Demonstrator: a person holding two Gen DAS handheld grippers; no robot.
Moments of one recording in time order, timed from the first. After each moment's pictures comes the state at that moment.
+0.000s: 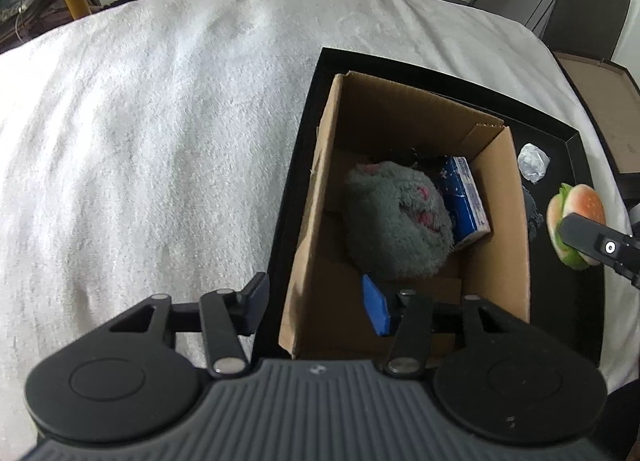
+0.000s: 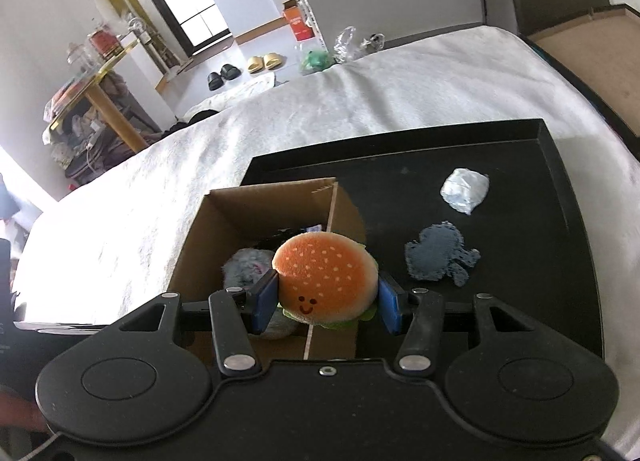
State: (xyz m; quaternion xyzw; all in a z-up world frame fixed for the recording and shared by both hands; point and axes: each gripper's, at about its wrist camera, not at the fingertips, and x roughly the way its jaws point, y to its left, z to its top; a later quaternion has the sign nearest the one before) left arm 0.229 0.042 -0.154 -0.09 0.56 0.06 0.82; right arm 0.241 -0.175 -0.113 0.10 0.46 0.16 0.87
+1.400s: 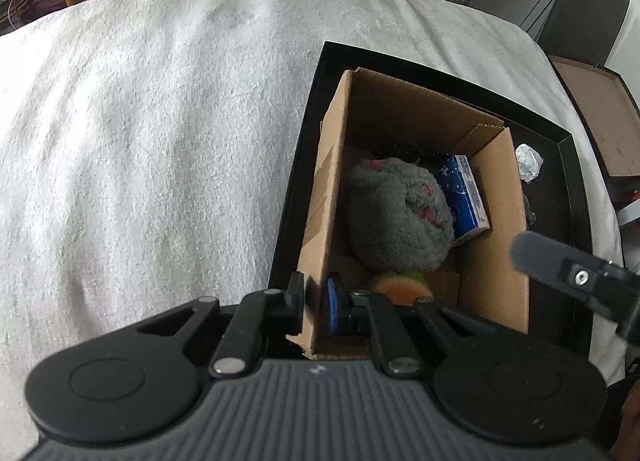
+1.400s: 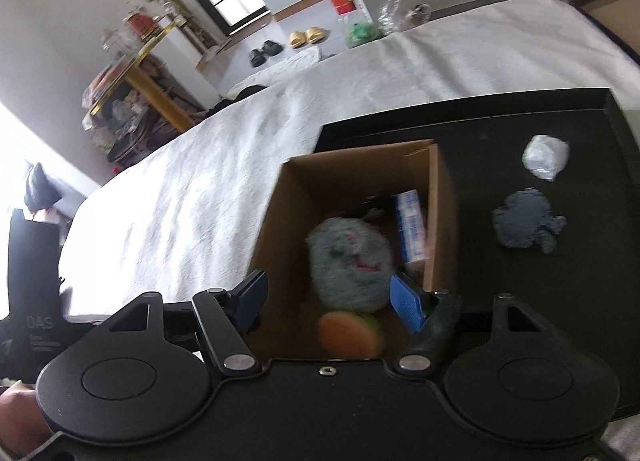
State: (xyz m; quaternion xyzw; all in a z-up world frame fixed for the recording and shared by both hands) left arm 0.223 0.060 -0.154 -0.12 0.57 0.04 0.81; right arm 0.234 -0.138 -0.113 0.14 0.49 0.21 0.83
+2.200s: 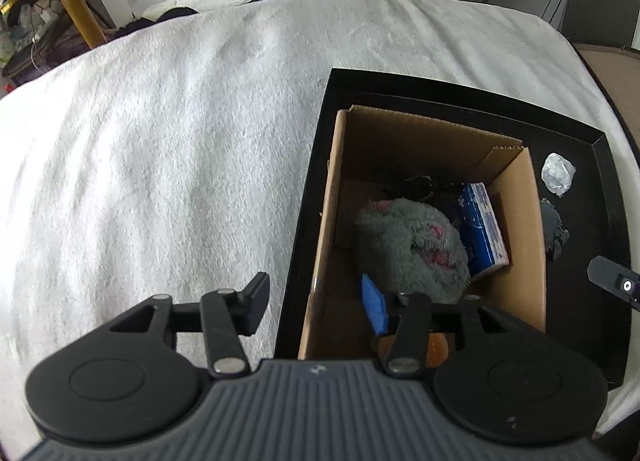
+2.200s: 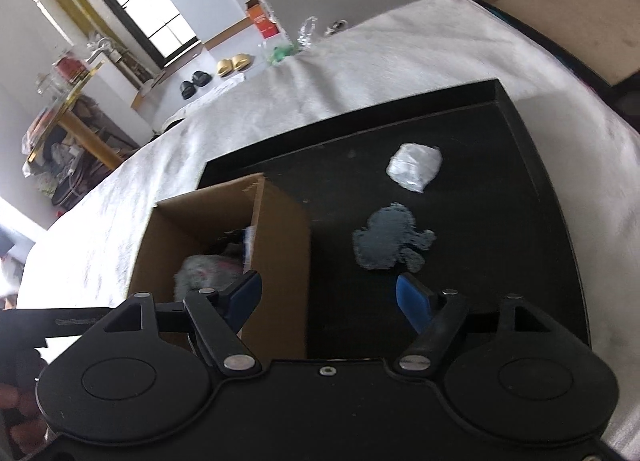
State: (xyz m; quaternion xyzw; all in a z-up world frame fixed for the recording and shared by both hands) left arm 0.257 0.031 -0.144 -0.04 0.57 0.09 0.82; right arm 0.255 -0.229 -0.148 0.15 0.48 0.12 0.85
